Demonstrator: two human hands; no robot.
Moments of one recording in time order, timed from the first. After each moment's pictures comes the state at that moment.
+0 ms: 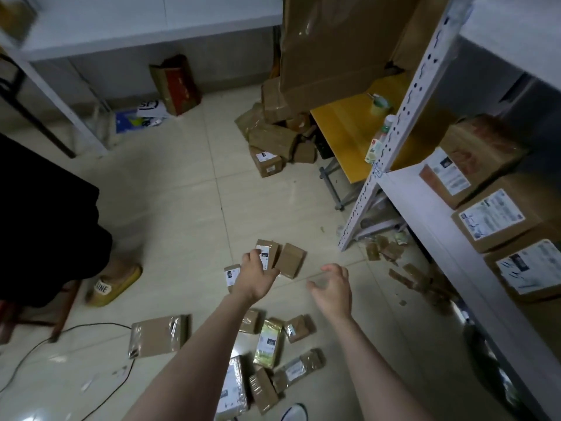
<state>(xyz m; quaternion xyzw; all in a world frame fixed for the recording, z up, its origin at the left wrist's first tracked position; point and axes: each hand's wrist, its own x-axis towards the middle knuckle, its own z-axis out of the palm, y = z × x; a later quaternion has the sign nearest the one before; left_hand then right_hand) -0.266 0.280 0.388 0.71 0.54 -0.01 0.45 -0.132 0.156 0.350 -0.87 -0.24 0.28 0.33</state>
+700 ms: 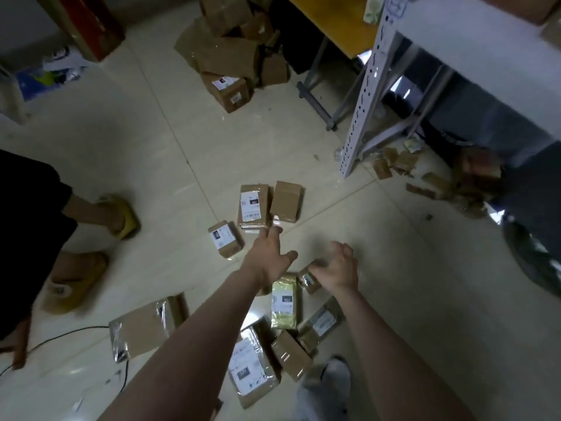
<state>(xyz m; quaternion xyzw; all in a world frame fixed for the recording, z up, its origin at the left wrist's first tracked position) -0.280 0.269 0.161 0.83 0.39 -0.16 0.38 -0.182 0.137 0.076 -0.91 -0.13 0.33 0.22</state>
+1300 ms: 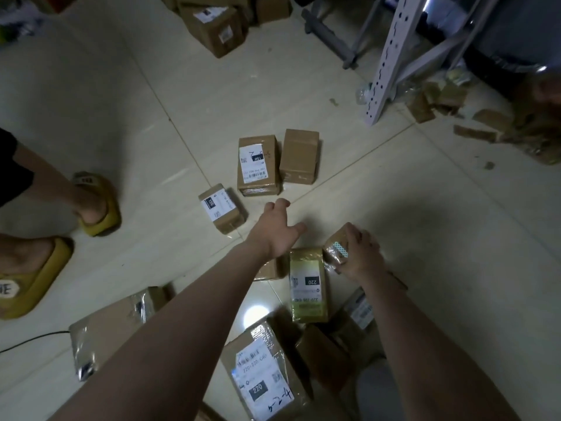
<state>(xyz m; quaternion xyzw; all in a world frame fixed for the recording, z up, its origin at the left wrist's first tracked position) -0.312 0.302 -0.046 0.81 0.38 -0.16 0.41 -0.207 0.133 -0.179 -0.91 -0.23 0.33 0.06</state>
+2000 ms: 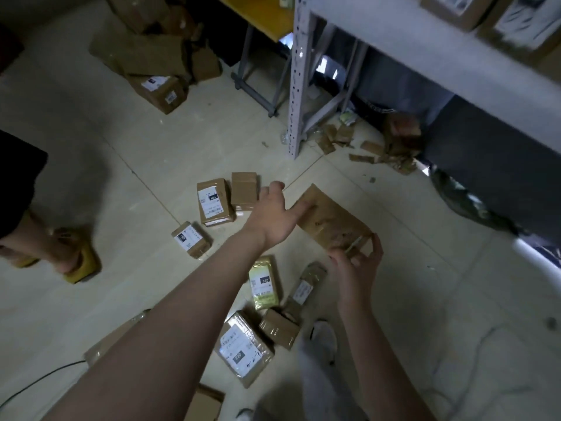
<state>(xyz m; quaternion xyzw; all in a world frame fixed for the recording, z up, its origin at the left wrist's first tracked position) -0.252 0.222 0.247 0.83 0.28 -0.11 0.47 -0.256 0.050 0.161 -0.65 0.22 0.13 0.72</state>
